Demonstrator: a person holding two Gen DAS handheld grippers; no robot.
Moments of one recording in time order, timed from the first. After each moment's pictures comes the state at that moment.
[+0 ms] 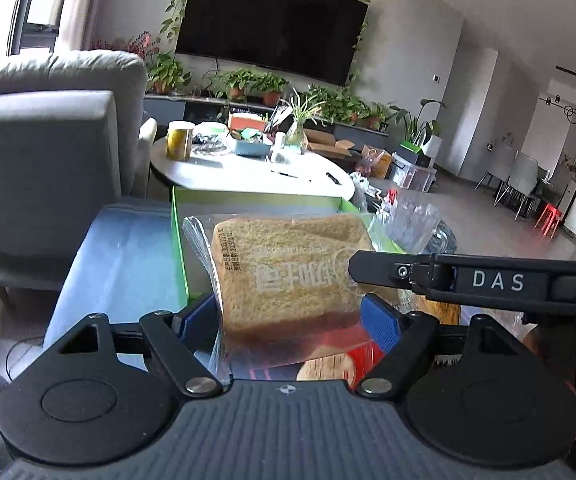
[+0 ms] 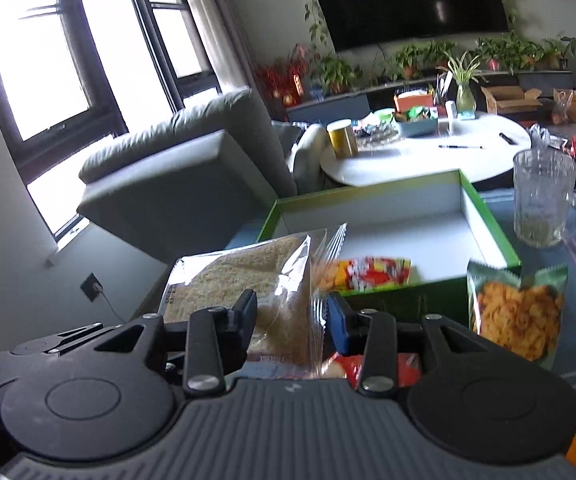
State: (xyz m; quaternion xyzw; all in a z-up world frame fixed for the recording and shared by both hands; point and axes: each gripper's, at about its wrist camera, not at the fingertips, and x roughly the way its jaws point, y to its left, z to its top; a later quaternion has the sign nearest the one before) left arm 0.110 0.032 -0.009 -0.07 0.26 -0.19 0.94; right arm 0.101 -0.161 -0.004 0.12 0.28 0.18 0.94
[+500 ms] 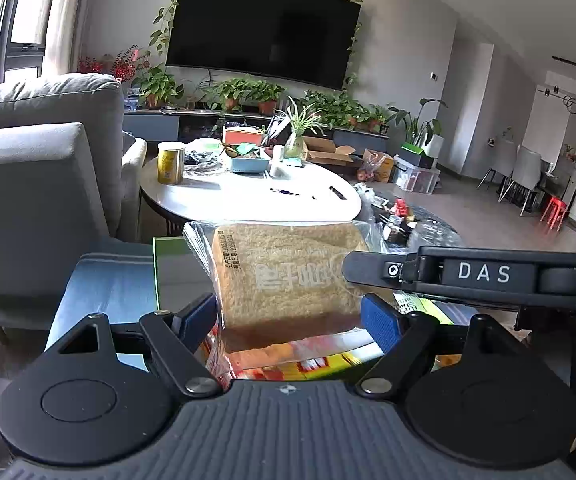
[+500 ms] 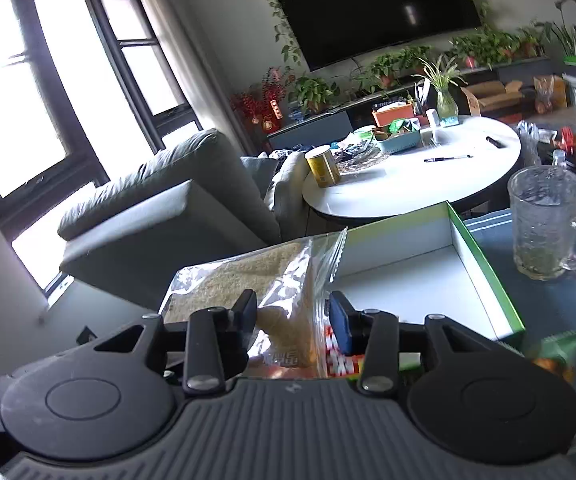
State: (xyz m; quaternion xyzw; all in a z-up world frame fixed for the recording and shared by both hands) left arm 0.195 0.007 -0.003 -0.04 0.25 -0.18 0.95; right arm 0.171 -0.179 -0.005 0.18 0.26 0.15 0.94
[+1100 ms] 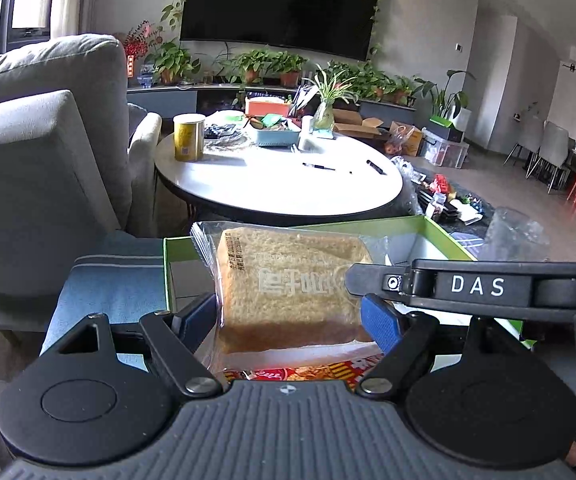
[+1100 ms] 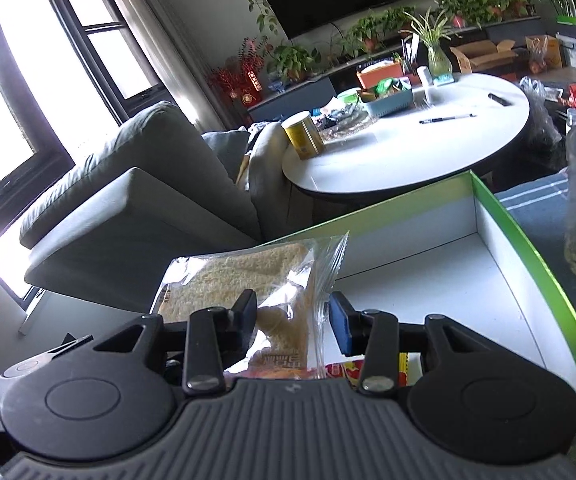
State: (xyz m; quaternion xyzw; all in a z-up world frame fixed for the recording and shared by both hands) left arm 0.278 0.004 -0.042 -0.02 0.29 -0.15 0.94; right arm 0.246 -0.174 -0.052 0.19 0.31 0.14 0.92
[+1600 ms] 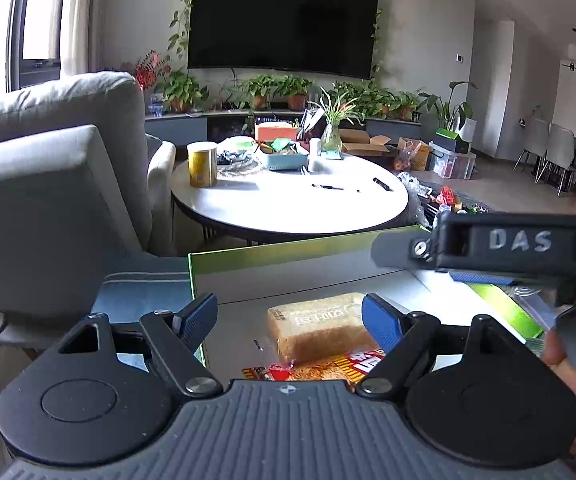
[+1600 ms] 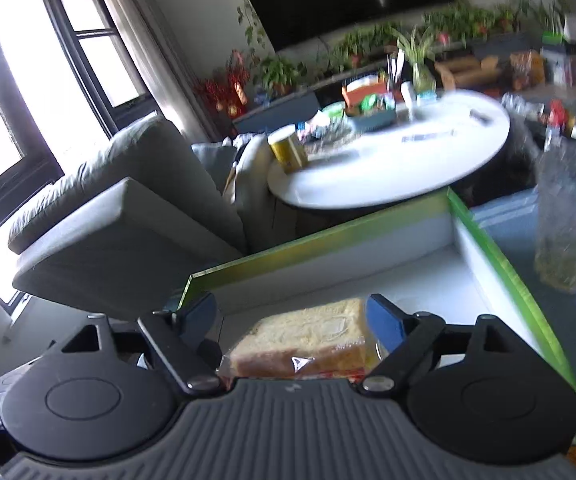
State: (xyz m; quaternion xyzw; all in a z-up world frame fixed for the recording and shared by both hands) left arm 0.235 0.009 -0.018 0.00 0.25 -0.14 0.96; right arm 0.209 -0.167 -0.017 0.16 0.28 0.11 0.94
